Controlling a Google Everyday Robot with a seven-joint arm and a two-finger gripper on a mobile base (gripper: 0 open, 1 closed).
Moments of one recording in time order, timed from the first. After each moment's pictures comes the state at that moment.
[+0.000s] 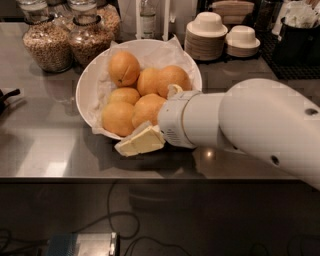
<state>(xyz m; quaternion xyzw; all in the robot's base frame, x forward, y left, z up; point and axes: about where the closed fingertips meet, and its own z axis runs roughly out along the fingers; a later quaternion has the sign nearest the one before) 0.483 0.032 0.904 -0.43 0.75 0.14 0.48</state>
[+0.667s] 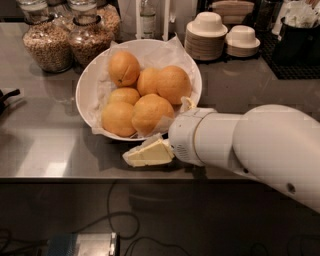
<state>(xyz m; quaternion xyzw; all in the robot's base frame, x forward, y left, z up) 0.466 0.003 0.884 -0.38 0.78 0.14 0.48</state>
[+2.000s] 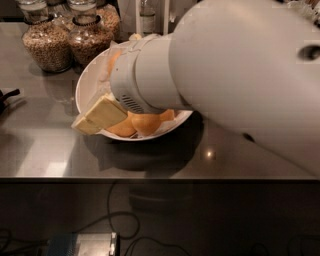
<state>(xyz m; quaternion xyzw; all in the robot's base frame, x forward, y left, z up) 0.463 0.089 1.003 -0.51 0.69 0.08 0.51</state>
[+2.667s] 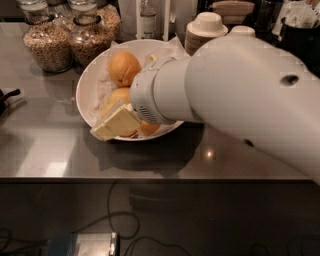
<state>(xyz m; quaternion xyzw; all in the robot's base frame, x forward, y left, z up) 0.482 0.073 0.963 -0.48 0.72 0.10 0.49</state>
